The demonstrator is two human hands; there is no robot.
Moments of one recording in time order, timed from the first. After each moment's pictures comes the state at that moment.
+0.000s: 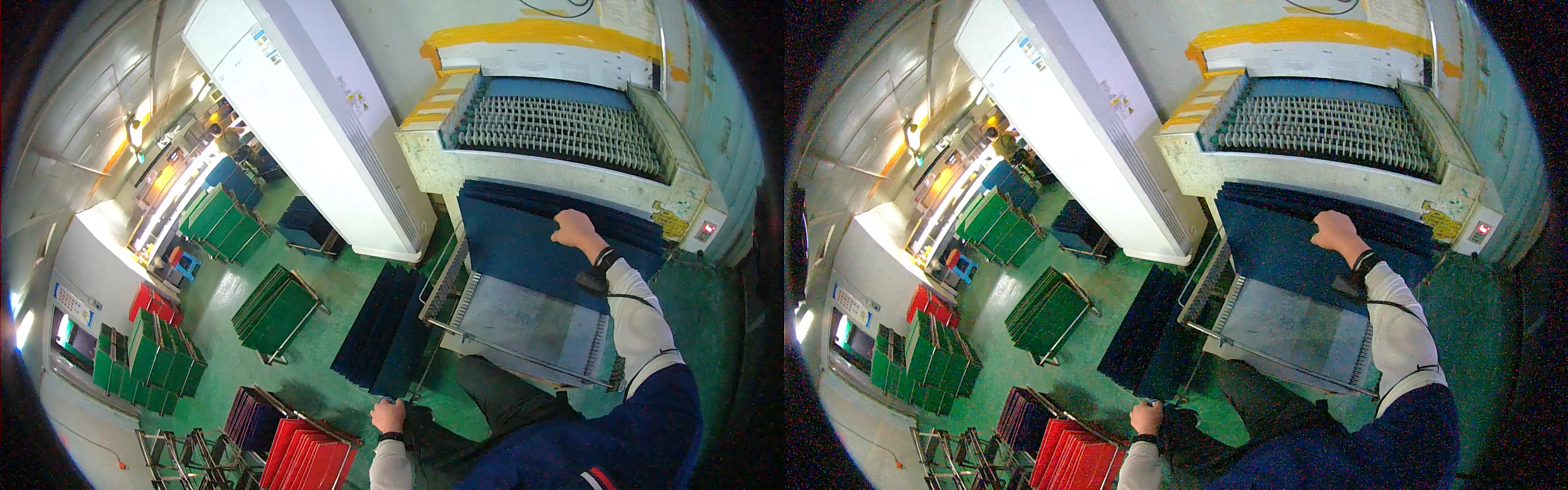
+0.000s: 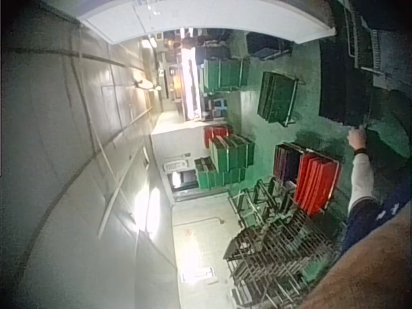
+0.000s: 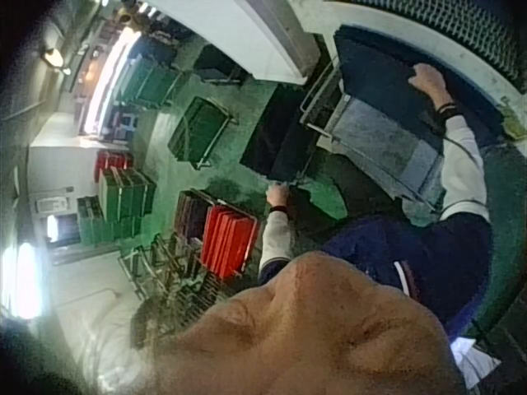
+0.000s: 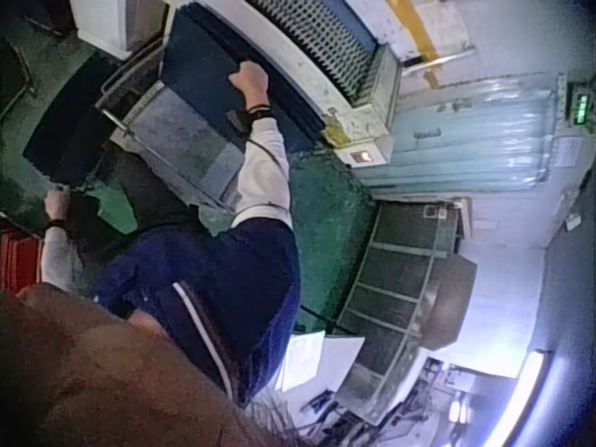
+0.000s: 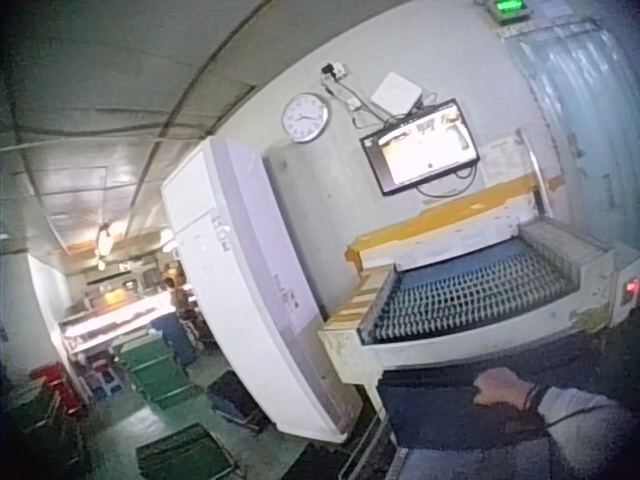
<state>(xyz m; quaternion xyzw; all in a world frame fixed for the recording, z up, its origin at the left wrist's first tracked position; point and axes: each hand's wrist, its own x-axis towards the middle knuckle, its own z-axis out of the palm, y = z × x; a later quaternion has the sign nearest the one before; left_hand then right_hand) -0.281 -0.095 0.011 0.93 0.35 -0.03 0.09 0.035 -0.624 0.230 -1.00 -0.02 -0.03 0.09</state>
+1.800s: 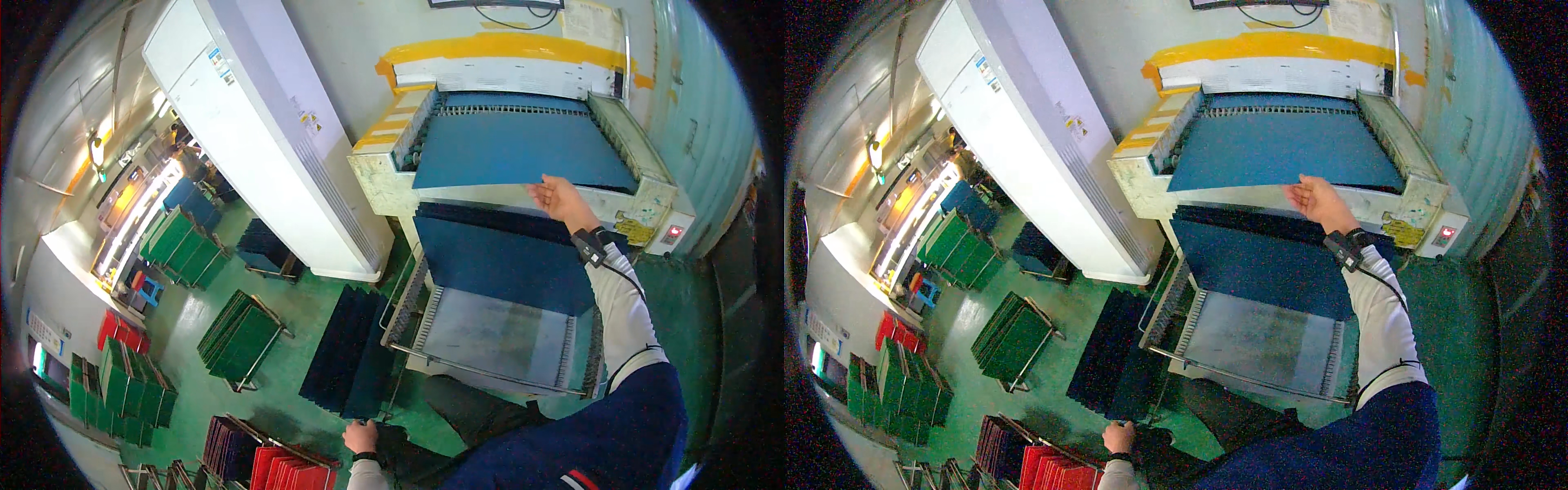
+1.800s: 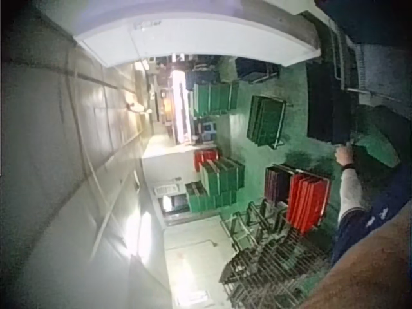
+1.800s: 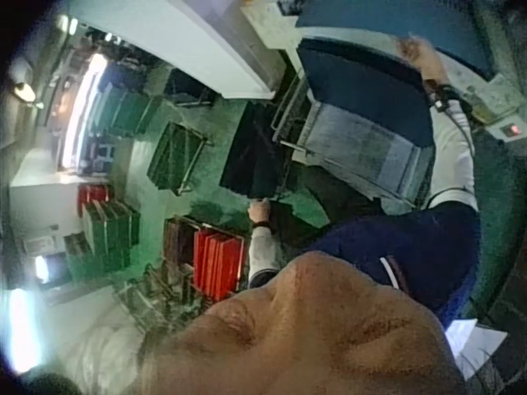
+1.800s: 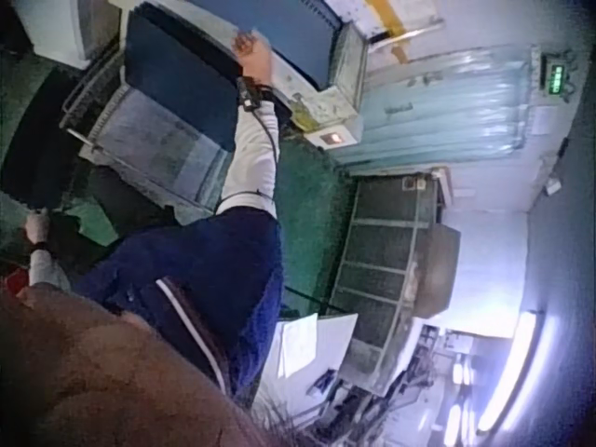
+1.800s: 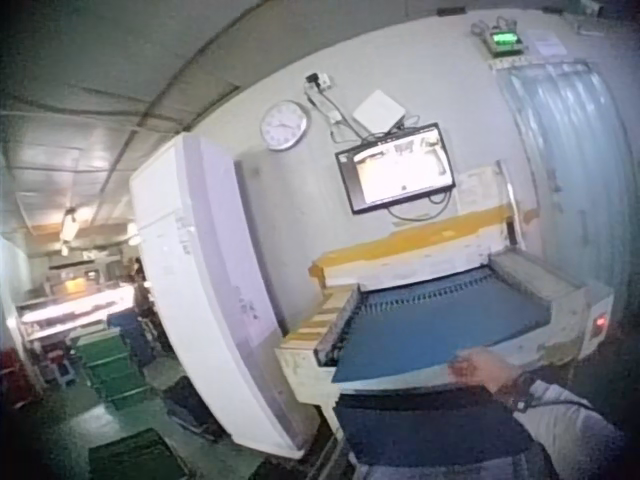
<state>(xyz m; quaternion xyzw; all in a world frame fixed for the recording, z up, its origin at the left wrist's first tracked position) -0.264 -0.094 0.013 0.94 0.34 -0.06 0.08 0.106 -0.722 0.267 -0.44 0.13 -0.01 0.89</state>
